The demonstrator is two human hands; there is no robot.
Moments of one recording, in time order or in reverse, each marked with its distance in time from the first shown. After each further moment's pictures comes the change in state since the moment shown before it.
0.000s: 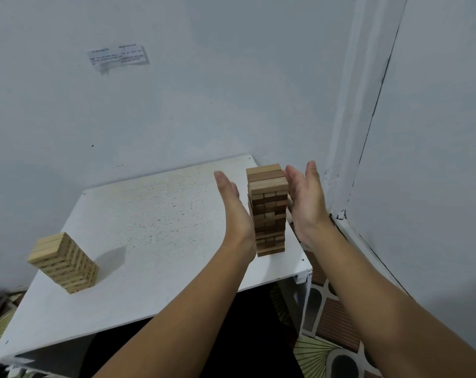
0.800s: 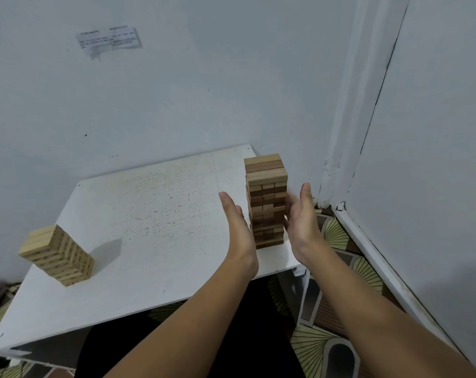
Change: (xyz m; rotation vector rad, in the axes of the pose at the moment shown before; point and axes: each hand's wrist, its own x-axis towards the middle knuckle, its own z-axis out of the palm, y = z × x) left_hand 0.011 -0.056 -0.016 -0.007 0.042 -0.134; right_hand -0.004 0.065 -0.016 -0.005 -0.041 0.119
